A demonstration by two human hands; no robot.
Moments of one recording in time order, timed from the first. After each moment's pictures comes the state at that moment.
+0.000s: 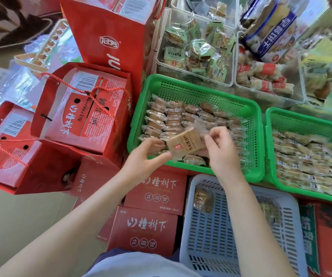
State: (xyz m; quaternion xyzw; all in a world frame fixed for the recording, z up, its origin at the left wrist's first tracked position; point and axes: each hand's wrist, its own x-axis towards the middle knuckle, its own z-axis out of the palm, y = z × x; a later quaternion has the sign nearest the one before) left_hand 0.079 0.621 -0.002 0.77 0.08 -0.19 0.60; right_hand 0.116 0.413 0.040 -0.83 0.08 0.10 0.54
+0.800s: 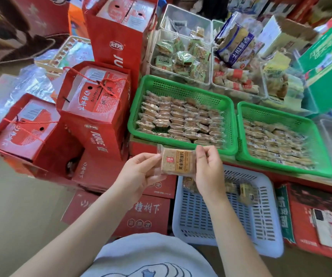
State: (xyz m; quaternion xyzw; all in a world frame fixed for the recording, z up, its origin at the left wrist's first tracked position) left_hand -0.065 0.592 0.064 0.43 0.23 -0.20 0.85; right_hand -0.049 0.419 0.086 -0.83 0.10 0.00 0.55
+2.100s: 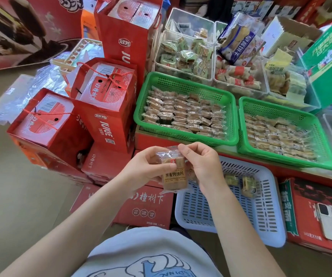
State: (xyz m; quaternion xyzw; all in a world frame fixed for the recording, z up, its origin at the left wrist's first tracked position) left_hand -0.111 0.592 0.079 0.63 0.10 -0.22 0.74; right_hand -0.084 0.421 0.102 -0.72 0.12 0.13 0.67
